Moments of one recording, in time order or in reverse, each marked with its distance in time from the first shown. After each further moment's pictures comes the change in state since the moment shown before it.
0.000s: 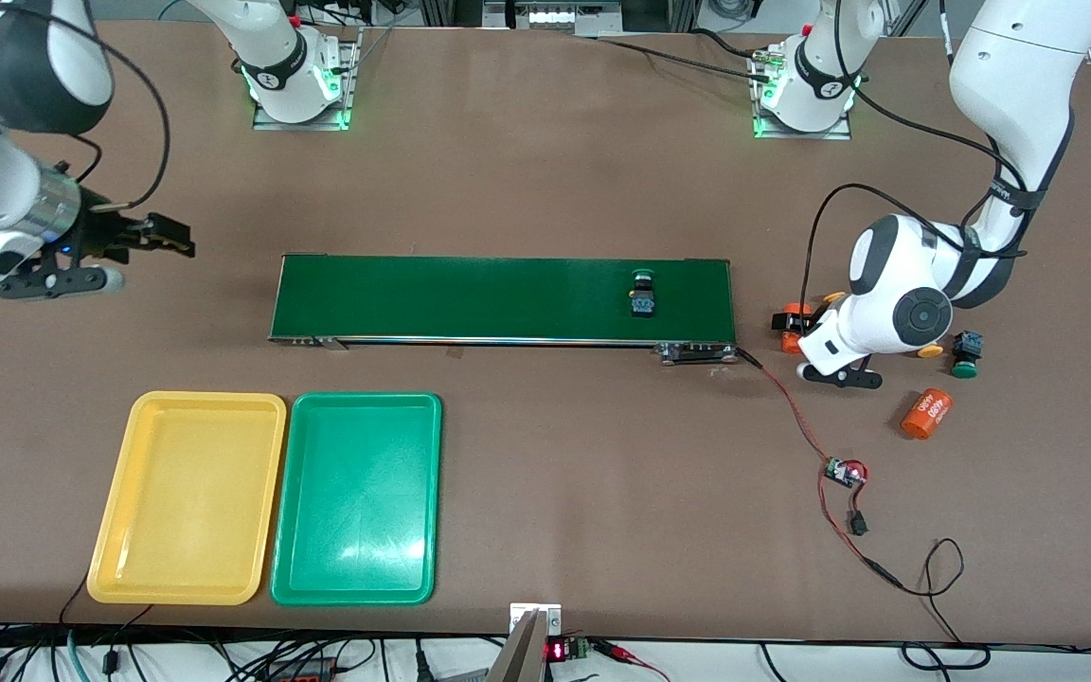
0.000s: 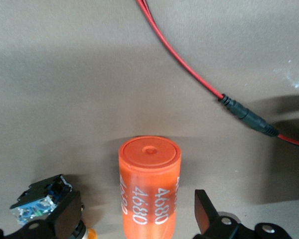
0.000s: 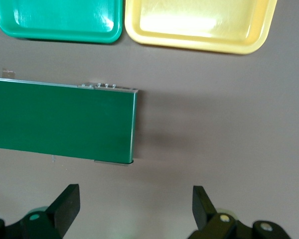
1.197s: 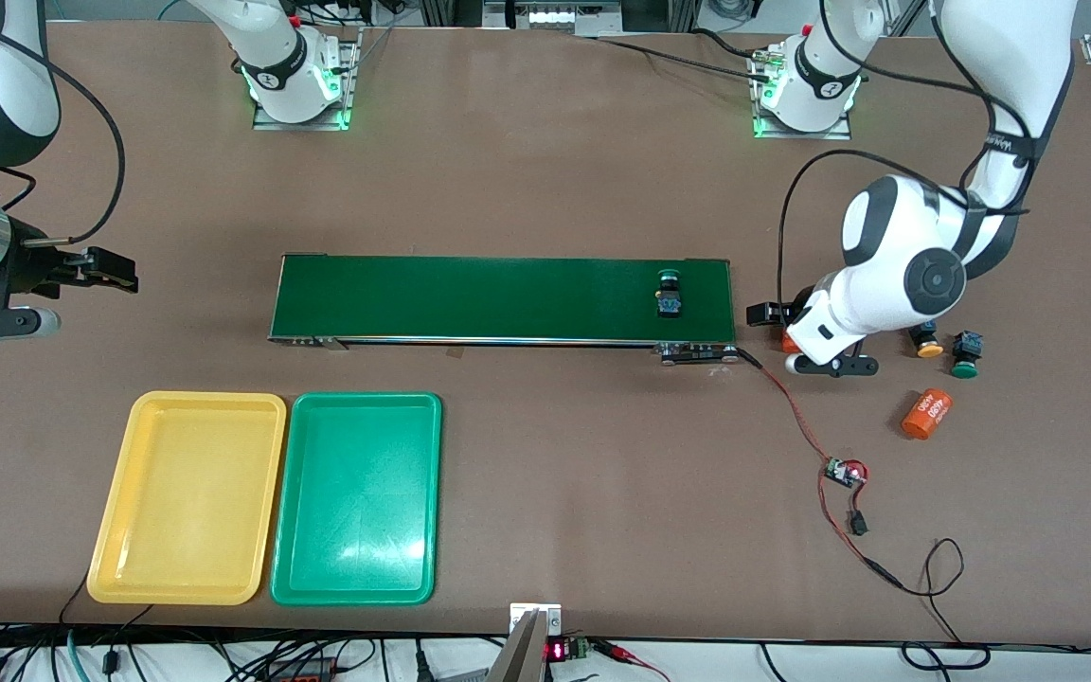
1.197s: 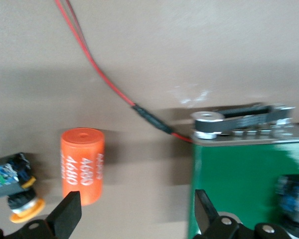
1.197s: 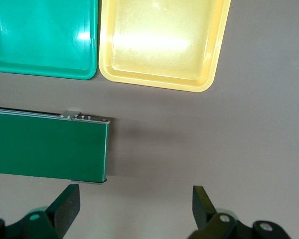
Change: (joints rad) left arm -0.091 -0.115 0.003 0.040 -0.141 -0.068 -0.069; right arm -0.031 0.231 -0.002 0.437 -0.088 -0.180 -0.047
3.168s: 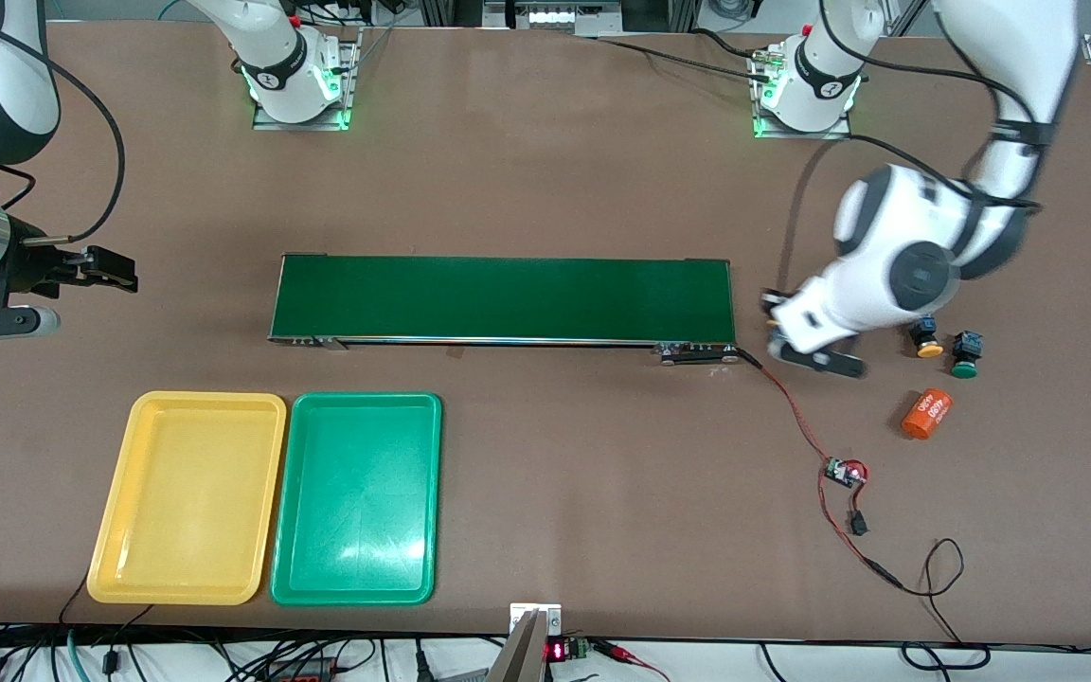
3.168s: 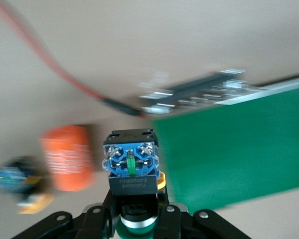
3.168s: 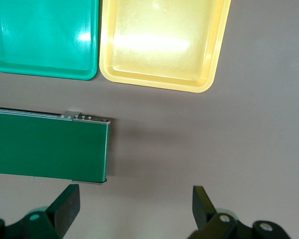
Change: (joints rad) left arm -0.125 -0.059 -0.014 0.059 -0.038 -0.128 0.064; right arm 0.001 -0.003 0.000 0.001 -0.001 0.000 0.000
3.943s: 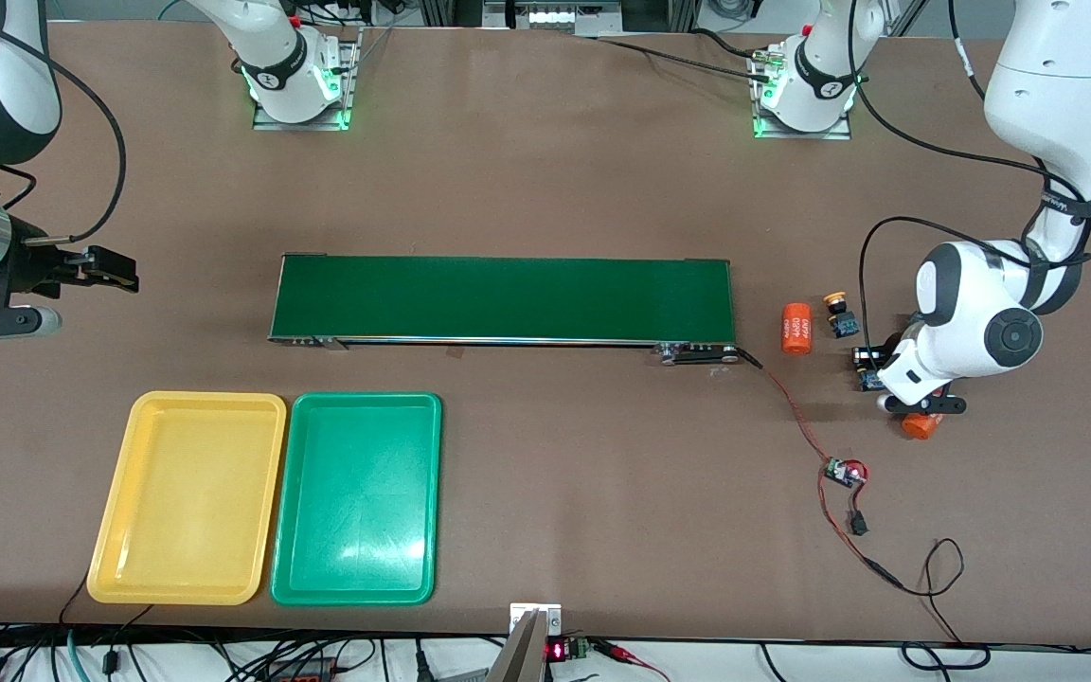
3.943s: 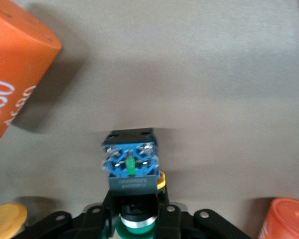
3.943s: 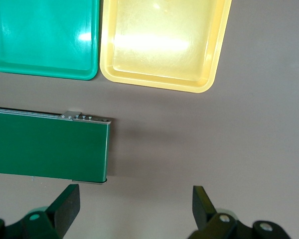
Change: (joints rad) left arm 0.160 0.230 0.259 0.004 0.122 0.257 0.140; right arm 0.001 0.000 0.001 0.000 0.000 0.000 0.000
